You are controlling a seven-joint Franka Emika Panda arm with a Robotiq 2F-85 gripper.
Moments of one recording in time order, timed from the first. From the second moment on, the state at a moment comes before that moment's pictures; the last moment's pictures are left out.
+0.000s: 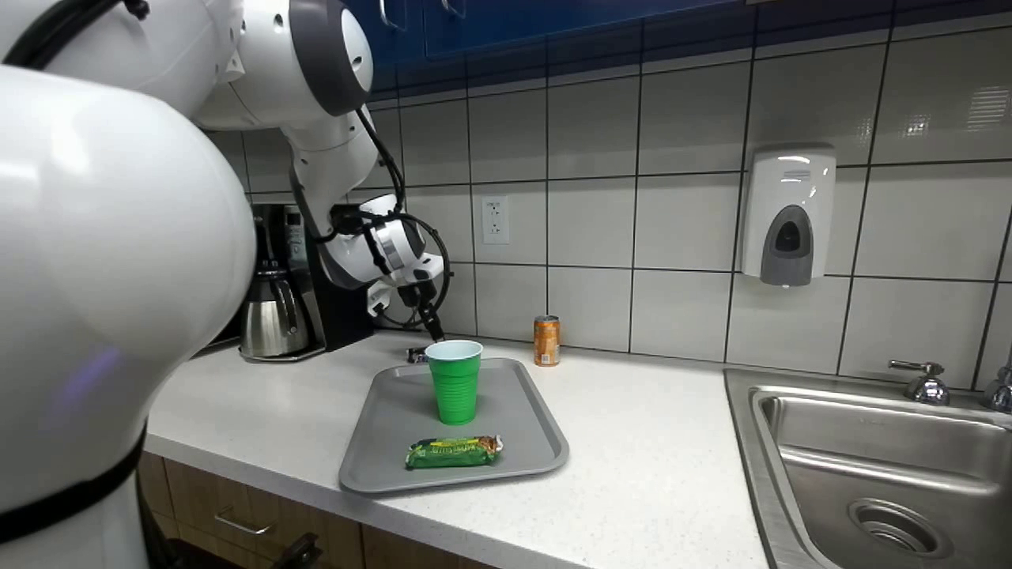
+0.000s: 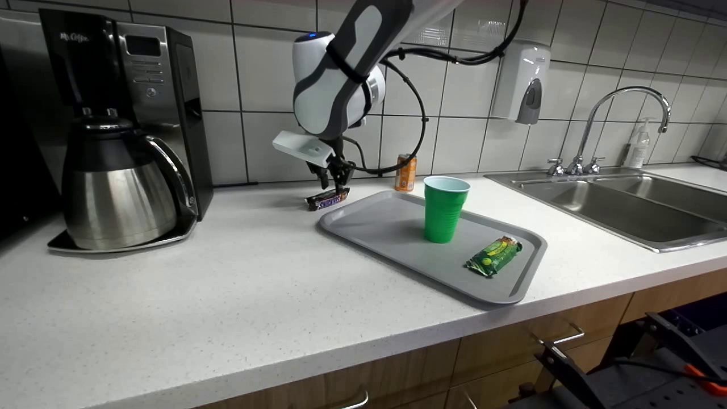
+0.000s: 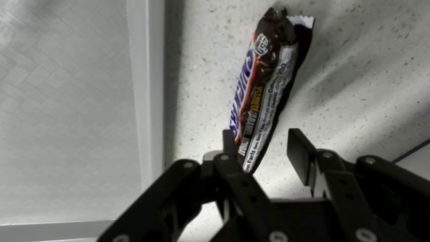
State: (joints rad) arm 0.47 0.86 -0.14 -1.46 -0.34 2.52 1.46
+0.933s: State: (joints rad) arm 0.47 0.82 -0.11 -1.45 -0.31 2.52 1.41
